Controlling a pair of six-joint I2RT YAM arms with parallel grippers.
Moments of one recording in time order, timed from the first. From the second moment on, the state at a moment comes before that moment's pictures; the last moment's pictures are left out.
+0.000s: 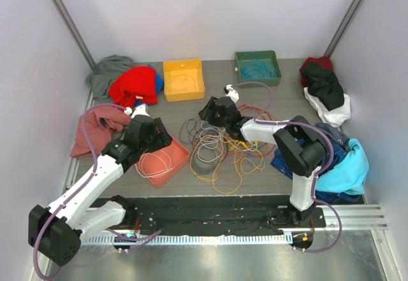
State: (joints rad) left arm -0.48 0.98 0.75 -0.50 -0.16 -0.73; right arm 0.66 1.87 1.06 0.31 0.16 0.85
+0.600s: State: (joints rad) left arm -0.48 0.95 0.75 -0.52 -0.17 -0.73; right arm 0.65 1.91 1.06 0.33 0.16 0.89
